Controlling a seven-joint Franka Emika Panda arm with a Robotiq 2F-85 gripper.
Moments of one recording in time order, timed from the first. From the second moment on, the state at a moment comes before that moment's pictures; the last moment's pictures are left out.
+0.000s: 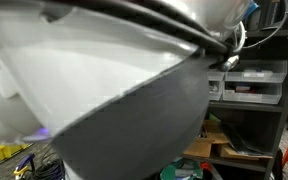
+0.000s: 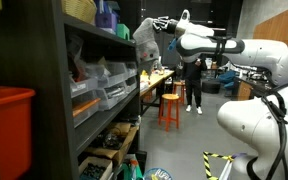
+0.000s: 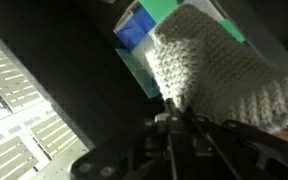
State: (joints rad) arm -2.05 1.14 2.00 -2.35 -0.79 3.46 -0.98
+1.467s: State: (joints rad) arm -1.38 0.74 1.29 -1.56 -0.59 3.45 -0.69
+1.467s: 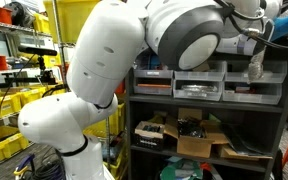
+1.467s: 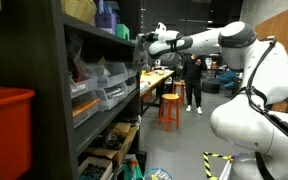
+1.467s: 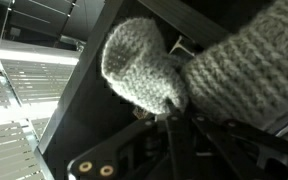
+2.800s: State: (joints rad) arm -1.57 0.77 1.46 -1.79 -0.80 3.45 -0.63
